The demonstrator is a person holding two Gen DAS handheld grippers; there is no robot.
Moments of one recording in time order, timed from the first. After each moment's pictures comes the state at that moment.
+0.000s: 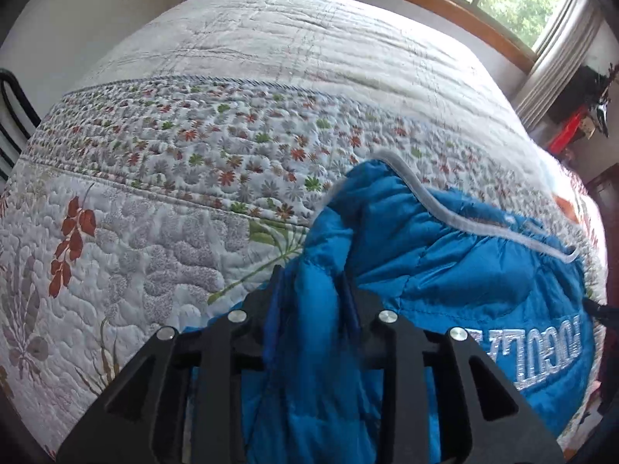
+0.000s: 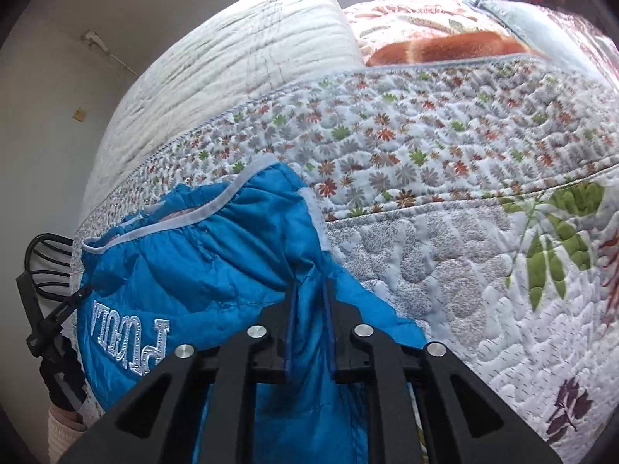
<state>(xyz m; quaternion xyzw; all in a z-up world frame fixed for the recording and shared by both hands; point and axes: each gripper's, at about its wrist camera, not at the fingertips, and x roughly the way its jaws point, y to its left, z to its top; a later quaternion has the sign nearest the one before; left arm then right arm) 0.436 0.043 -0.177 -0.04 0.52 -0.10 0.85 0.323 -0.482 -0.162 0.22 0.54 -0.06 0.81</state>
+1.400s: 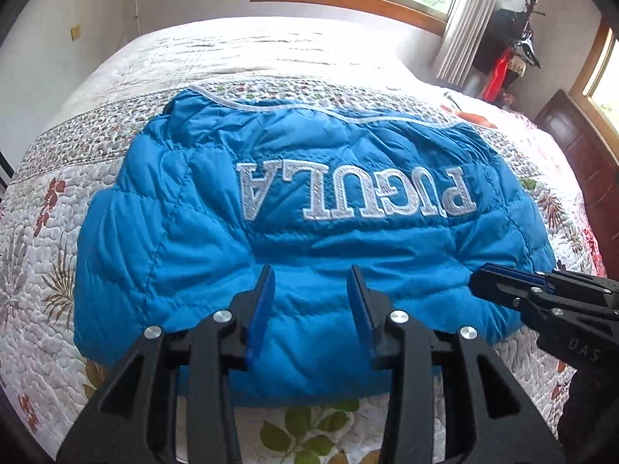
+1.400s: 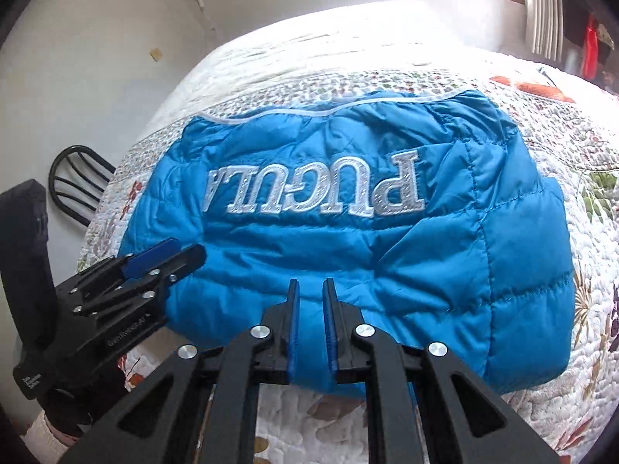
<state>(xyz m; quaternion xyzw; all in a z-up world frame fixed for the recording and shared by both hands) 0.248 -0.050 -0.165 0.05 0.48 -0.21 0.85 0.236 -0.286 -0.156 0.14 0.52 0.04 0.84</state>
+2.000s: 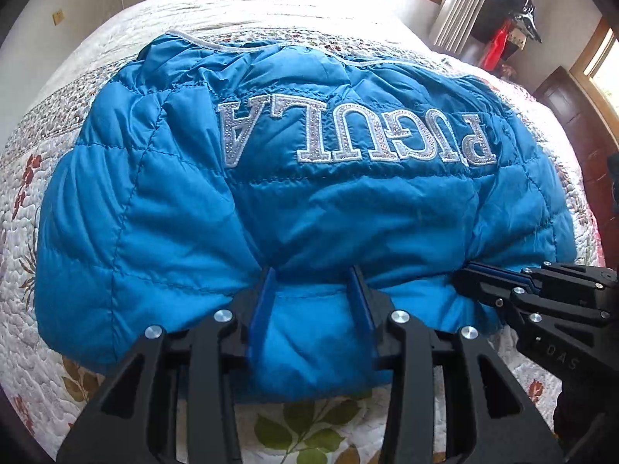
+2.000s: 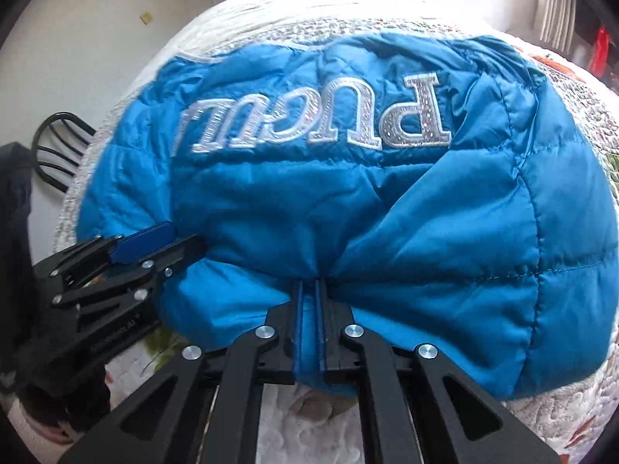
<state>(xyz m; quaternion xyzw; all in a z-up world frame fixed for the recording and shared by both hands) 0.258 -0.043 -0.196 0.05 0.53 -0.21 0.82 0.249 -0.280 -0.182 0.14 0.55 0.05 0.82</state>
